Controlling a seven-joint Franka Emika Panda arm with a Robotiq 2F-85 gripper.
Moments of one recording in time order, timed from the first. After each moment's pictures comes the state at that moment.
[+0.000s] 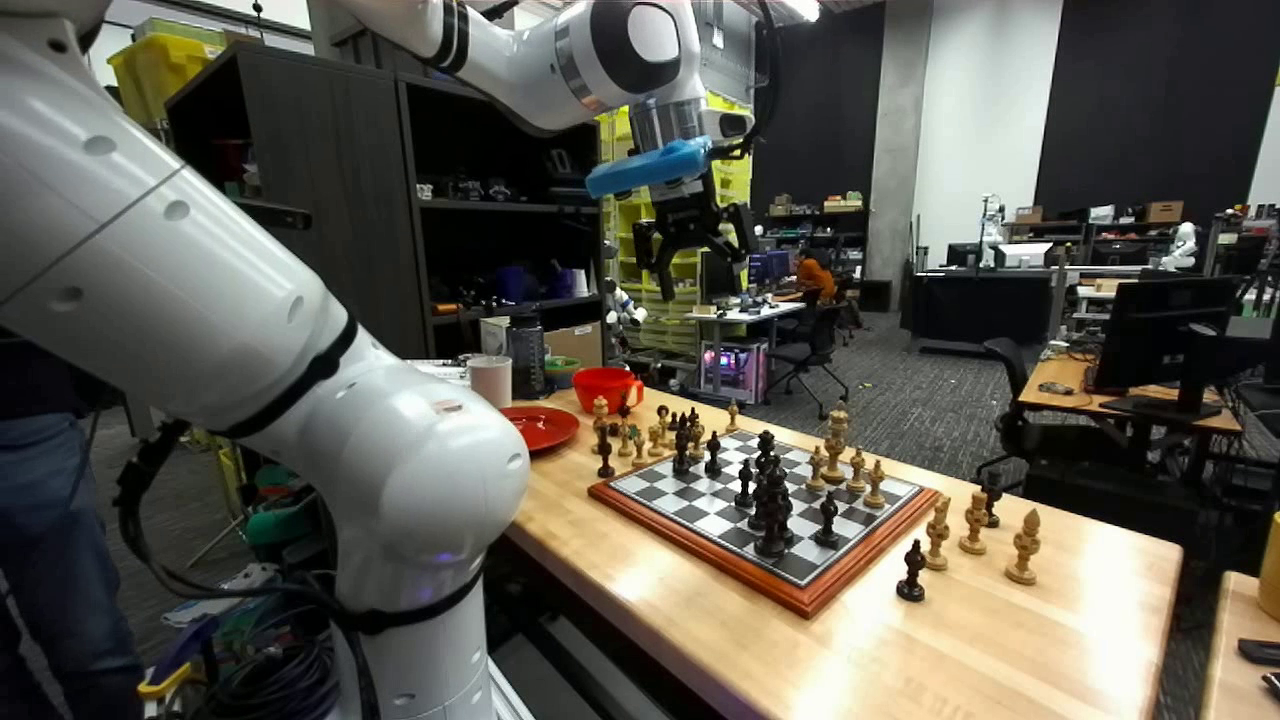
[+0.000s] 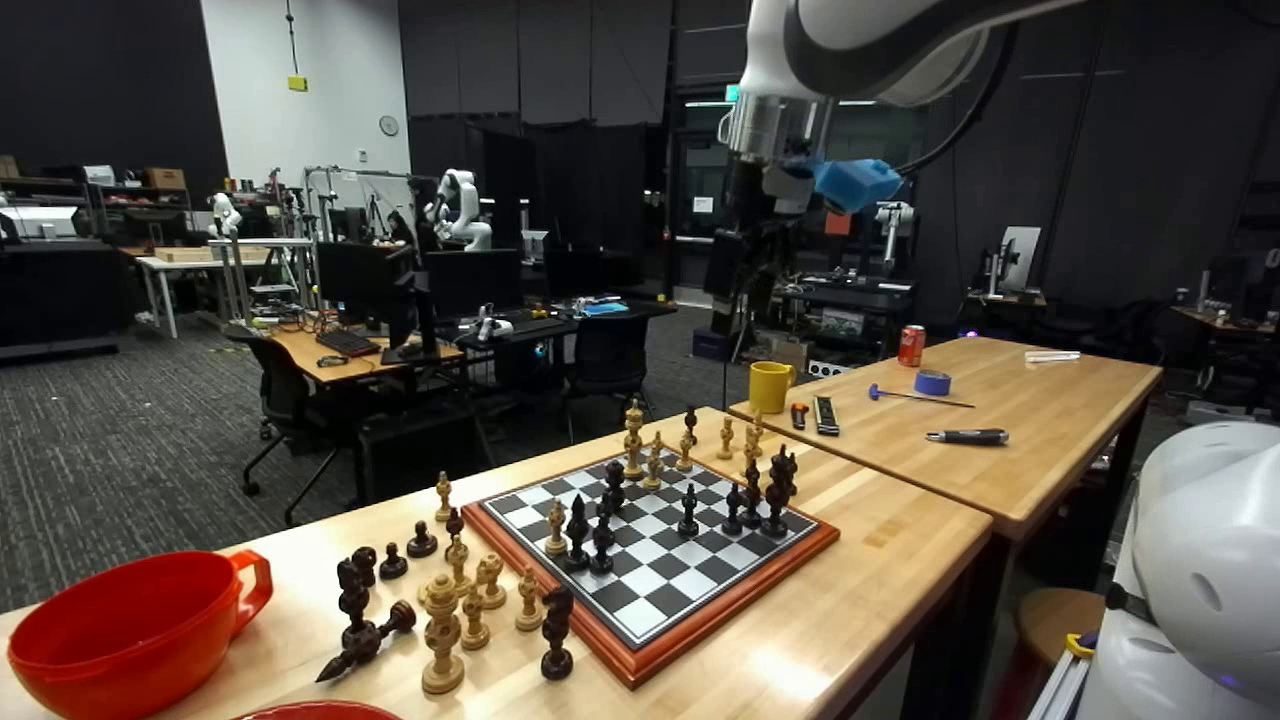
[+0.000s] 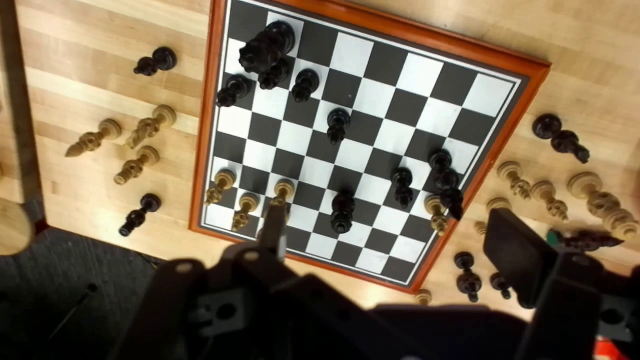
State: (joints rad) arm 0.08 -0.73 0.07 -2.44 -0.07 1.92 -0.12
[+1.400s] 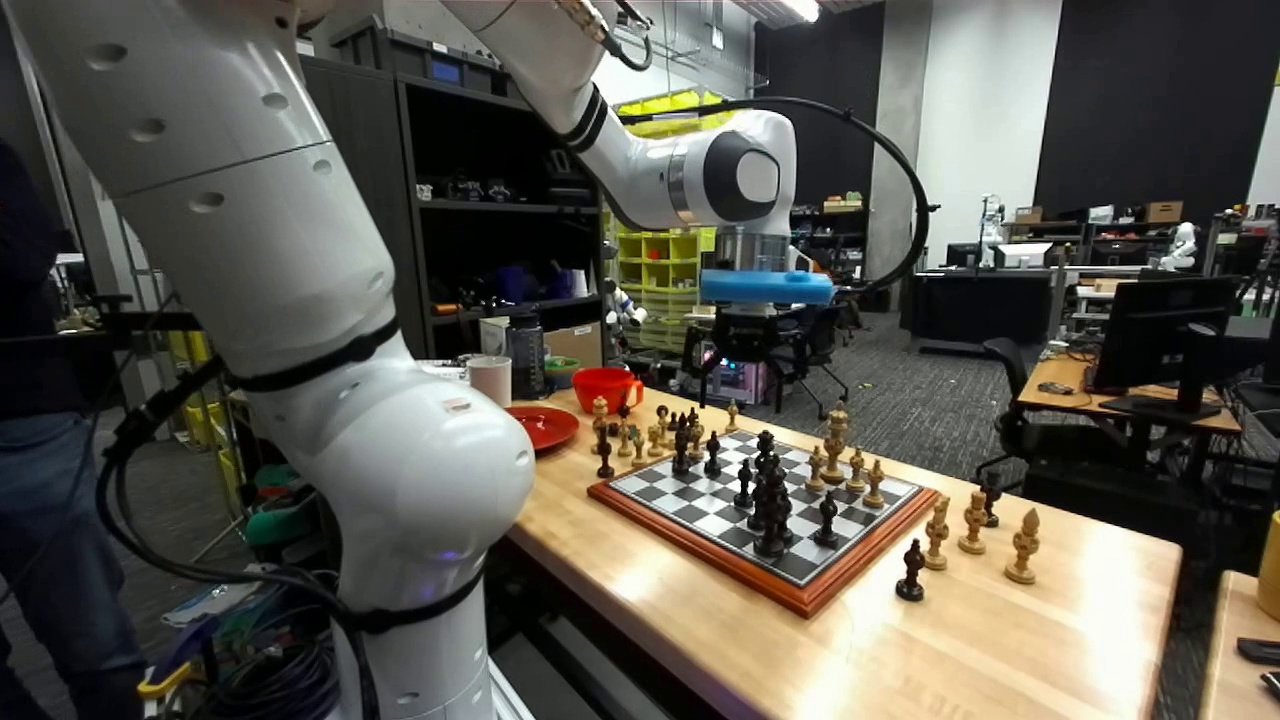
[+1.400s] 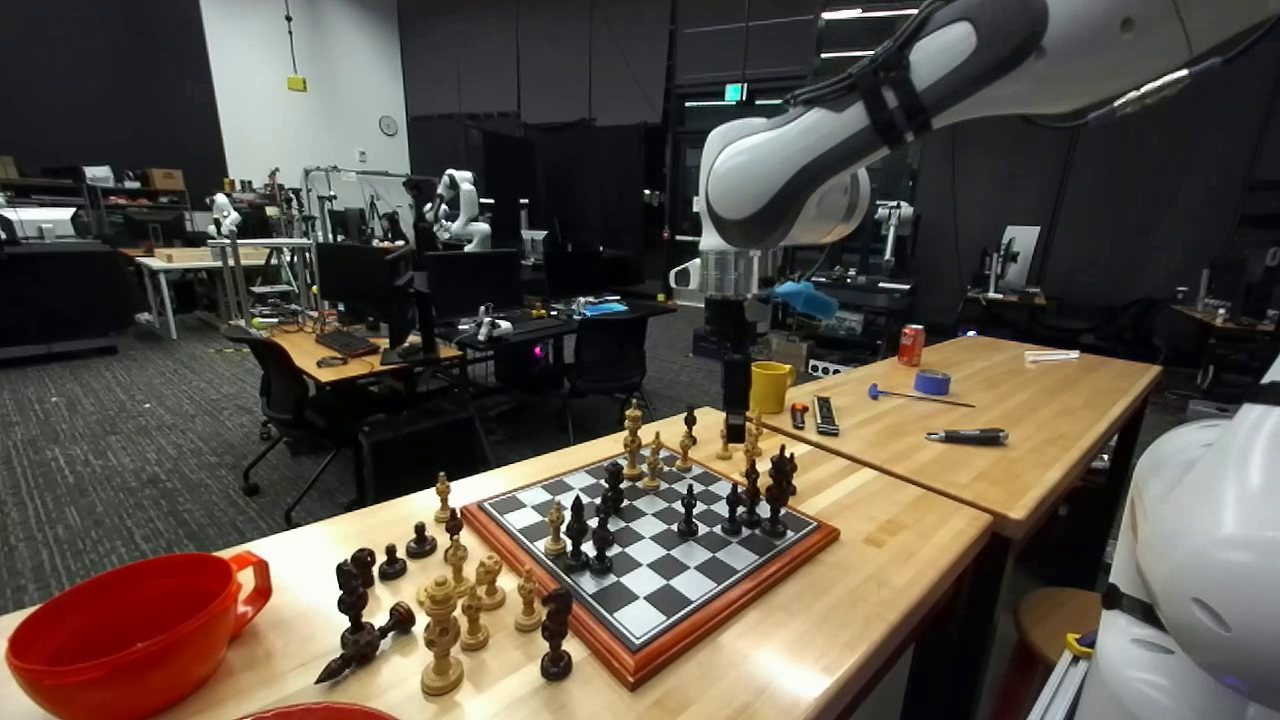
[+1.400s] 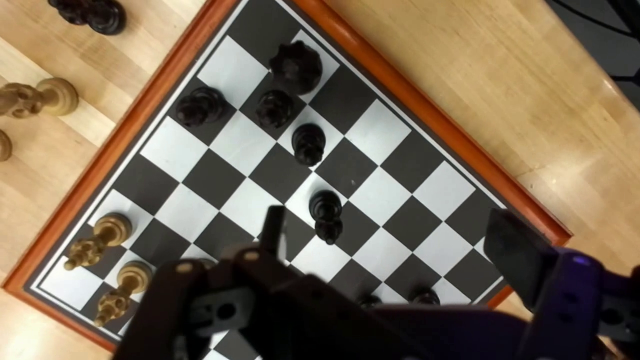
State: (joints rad) arm 0.12 -0.37 -0.12 -2.45 -0.06 2.03 -0.67
